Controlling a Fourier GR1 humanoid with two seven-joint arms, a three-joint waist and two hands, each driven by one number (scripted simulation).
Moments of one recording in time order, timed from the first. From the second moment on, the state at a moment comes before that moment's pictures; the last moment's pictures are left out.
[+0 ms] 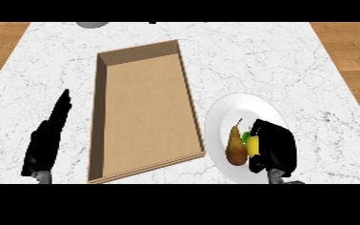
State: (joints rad) left arm 0.06 0.20 0.06 -1.57 -0.19 0.07 0.08; right arm 0.01 -0.10 0.29 -1.55 1.27 0.03 0.63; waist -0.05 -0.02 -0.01
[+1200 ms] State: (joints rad) left arm -0.01 0.18 0.03 -1.56 -0.20 0.05 0.10; right arm -0.18 -0.05 0.86 -2.11 1.46 -0.02 1.08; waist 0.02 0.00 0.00
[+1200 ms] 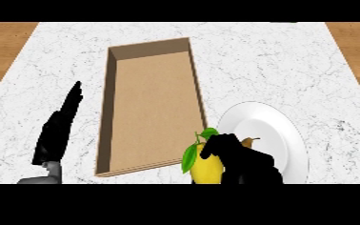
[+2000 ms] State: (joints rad) left arm -0.04 0.17 0.02 -1.52 -0.21 0.04 0.08; right arm -0.77 -0.01 0.58 -1.56 1.03 -0.09 1.14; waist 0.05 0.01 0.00
